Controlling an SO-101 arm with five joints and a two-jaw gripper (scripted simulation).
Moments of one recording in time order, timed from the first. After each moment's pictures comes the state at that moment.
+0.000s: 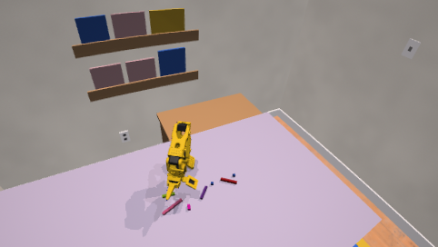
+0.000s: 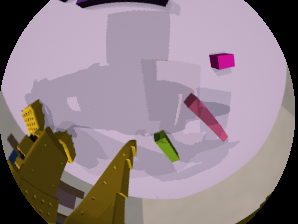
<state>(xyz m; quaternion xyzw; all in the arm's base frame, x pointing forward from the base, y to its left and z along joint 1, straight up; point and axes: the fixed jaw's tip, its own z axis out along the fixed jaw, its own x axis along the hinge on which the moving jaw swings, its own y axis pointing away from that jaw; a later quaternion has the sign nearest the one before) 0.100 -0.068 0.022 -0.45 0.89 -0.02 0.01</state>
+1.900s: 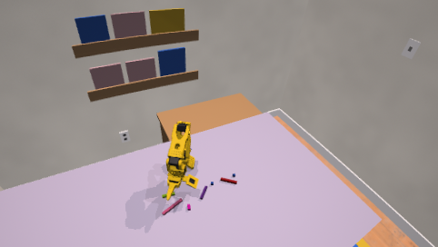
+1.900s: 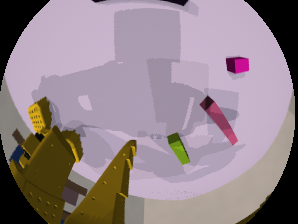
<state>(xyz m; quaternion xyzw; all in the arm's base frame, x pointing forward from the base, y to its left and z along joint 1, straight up) 0.091 -0.062 0.020 -0.45 0.89 0.02 -0.01</state>
